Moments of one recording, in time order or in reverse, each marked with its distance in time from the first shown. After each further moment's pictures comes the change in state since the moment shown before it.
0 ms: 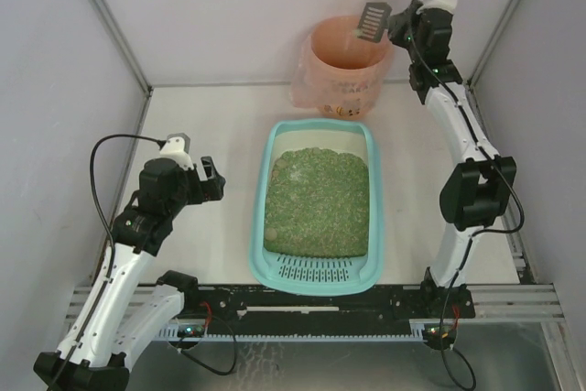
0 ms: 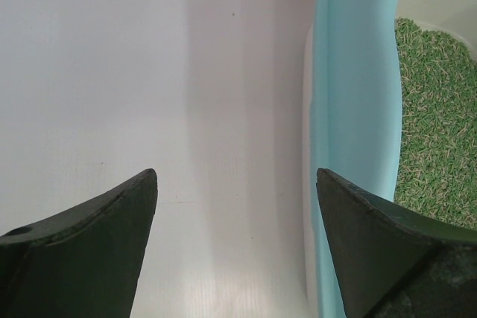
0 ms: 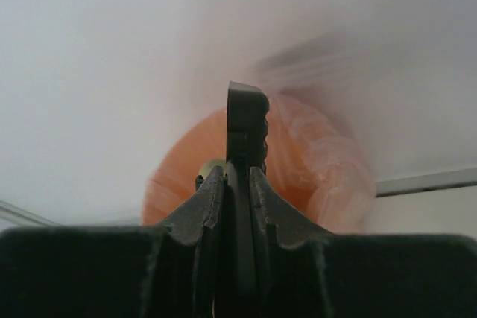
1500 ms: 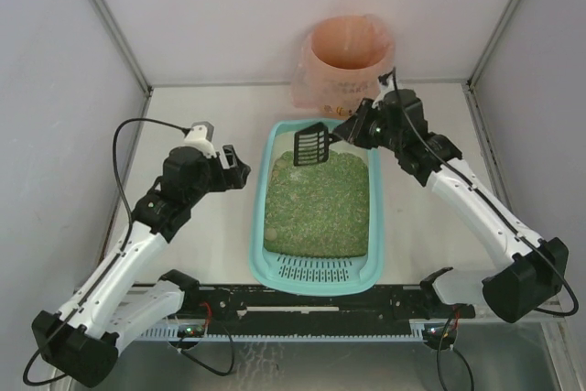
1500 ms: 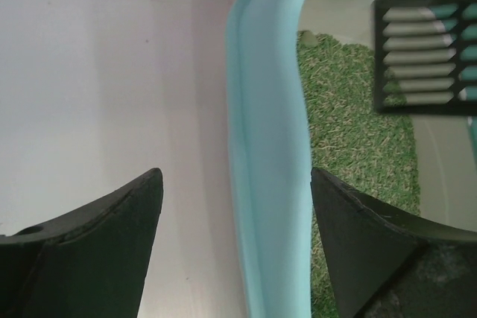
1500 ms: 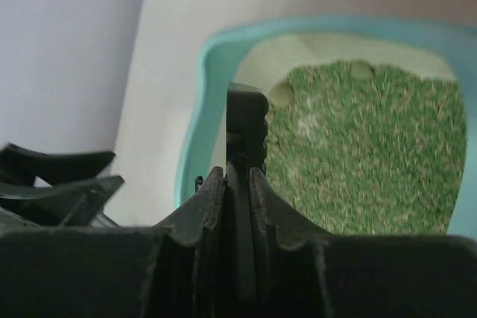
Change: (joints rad) left arm -0.142 0.148 0.000 0.204 0.018 -0.111; right arm 0.334 -0.583 -0.613 -0.373 -0.204 0.155
